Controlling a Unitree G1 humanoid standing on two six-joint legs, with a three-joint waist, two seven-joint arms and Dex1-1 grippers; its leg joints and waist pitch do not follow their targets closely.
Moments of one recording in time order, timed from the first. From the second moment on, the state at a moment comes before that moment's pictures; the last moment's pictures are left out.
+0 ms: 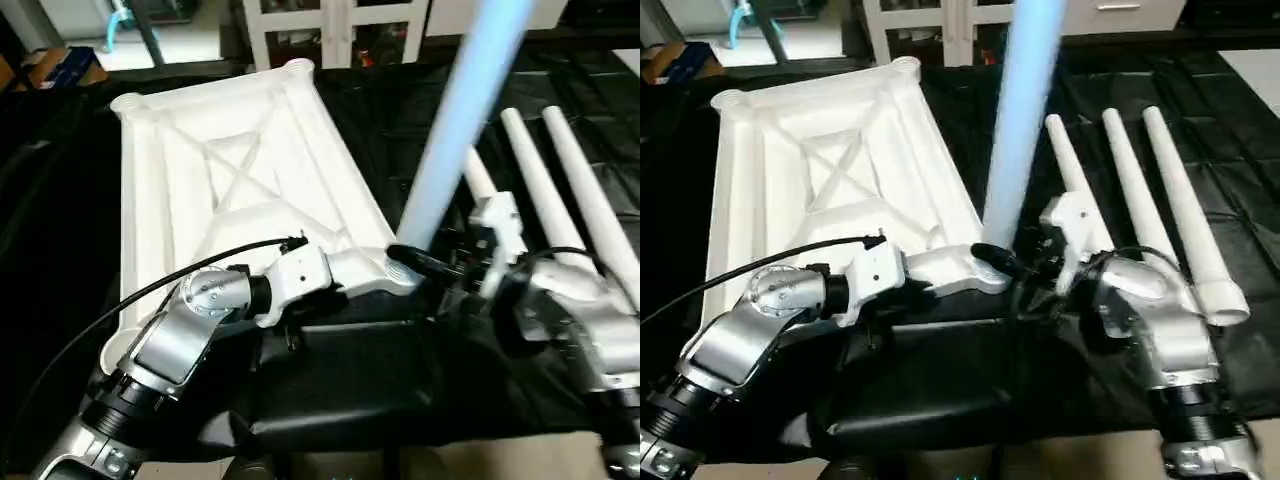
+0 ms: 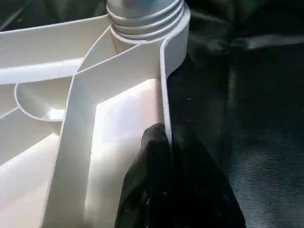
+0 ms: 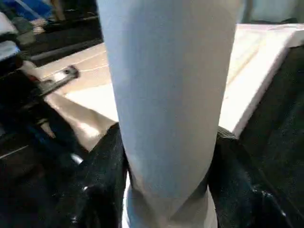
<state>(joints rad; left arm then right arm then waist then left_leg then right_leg) -0.43 0.40 -0.37 0.05 0.05 0.30 -0.90 -0.39 -0.45 0.07 0.15 0.38 0.23 0.84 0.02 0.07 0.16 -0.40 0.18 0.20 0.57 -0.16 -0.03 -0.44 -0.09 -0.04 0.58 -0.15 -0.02</state>
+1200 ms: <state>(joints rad) -0.43 0.38 -0.39 0.08 0.02 0.23 -0.95 -0.37 -0.52 0.08 0.15 0.39 0.17 0.91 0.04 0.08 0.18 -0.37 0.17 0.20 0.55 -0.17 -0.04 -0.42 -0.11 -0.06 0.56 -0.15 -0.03</state>
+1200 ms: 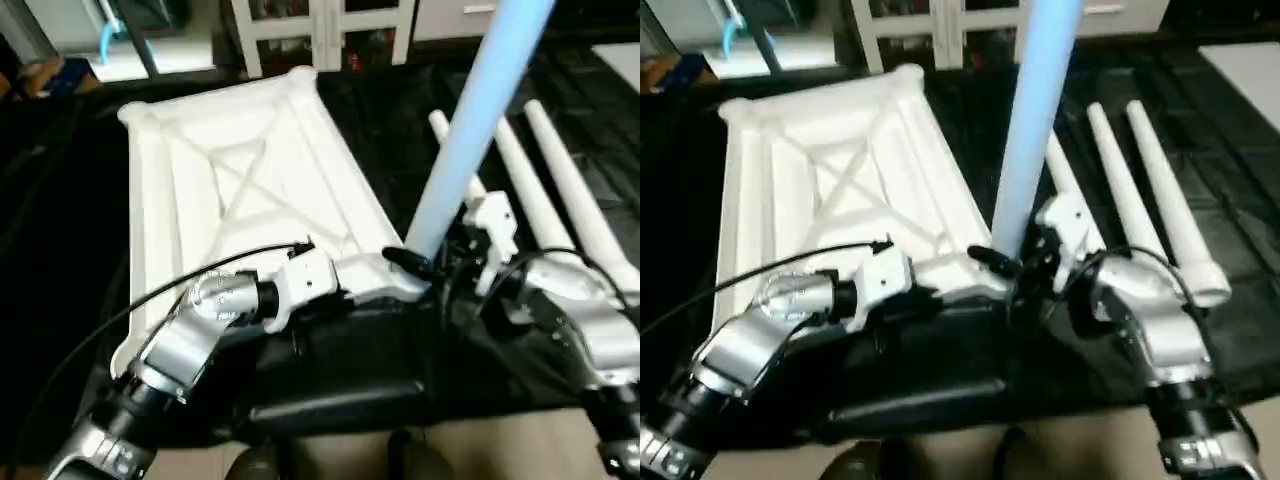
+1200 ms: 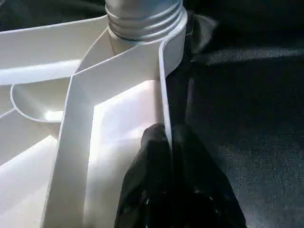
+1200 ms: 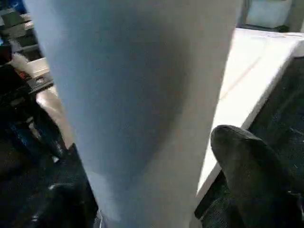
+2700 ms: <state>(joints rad) -0.56 0.08 -0.35 0.22 0.16 0.59 -0.54 -0.70 -0.09 0.02 0.65 0.19 0.13 0.13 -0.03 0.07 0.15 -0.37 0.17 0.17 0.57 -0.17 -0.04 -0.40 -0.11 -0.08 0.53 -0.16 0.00</state>
